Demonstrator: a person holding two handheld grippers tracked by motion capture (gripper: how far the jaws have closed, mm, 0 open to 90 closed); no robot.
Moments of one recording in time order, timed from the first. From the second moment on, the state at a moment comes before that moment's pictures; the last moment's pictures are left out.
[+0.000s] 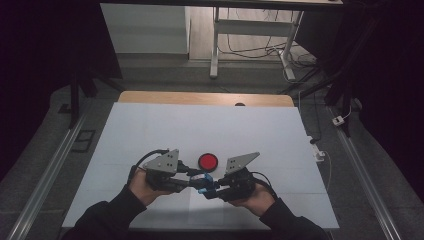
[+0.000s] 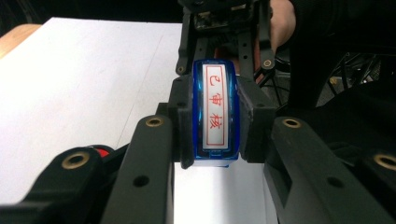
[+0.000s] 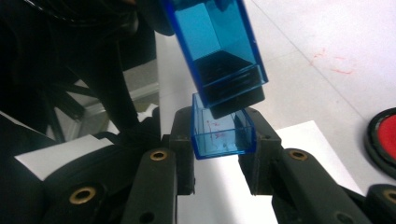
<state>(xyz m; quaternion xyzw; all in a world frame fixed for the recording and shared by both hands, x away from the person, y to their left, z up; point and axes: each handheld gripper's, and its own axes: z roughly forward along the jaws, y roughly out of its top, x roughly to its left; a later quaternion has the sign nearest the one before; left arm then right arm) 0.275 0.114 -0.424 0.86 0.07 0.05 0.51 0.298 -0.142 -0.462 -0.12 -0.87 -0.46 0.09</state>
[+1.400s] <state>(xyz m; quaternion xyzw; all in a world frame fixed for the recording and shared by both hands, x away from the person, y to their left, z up) 0.285 0.119 -0.431 0.86 0.17 0.05 0.47 0.279 -0.179 -0.455 -0.15 -0.89 -0.43 -0.04</state>
